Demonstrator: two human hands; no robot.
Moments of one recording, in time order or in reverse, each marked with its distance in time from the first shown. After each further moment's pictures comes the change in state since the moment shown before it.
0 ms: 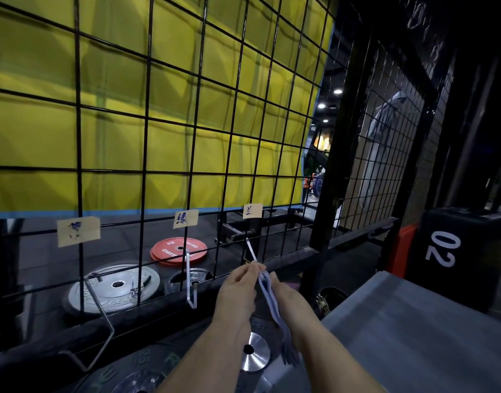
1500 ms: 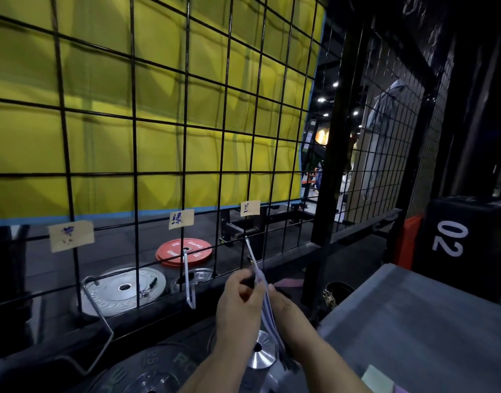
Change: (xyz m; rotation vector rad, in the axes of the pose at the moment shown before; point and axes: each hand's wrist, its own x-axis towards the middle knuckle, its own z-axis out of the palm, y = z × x) left_hand -0.012 -0.025 -0.015 0.539 0.109 0.328; right_hand 0.000 0.034 0.005 -0.056 -0.152 -0.133
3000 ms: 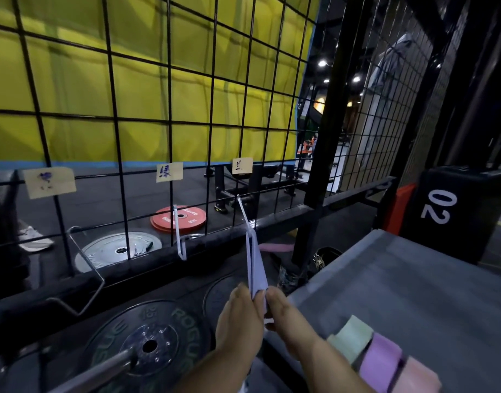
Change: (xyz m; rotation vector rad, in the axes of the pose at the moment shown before) left_hand -0.041 -0.068 0.021 0.647 -0.135 -0.025; right_hand -0.043 0.062 -0.006 -0.093 0.074 0.170
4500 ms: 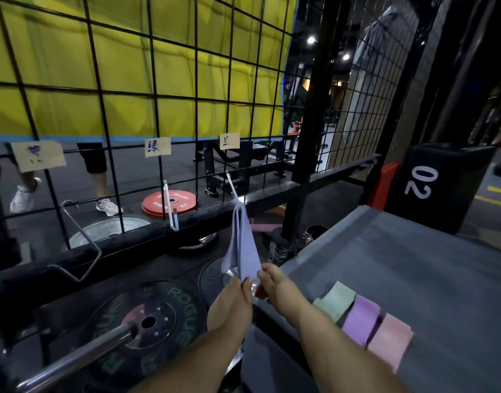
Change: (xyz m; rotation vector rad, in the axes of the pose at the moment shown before) left_hand -0.022 -0.028 0.012 0.032 -0.149 -0.030; right_hand -0.029 -0.003 -0.004 -0.084 0.055 -0.084
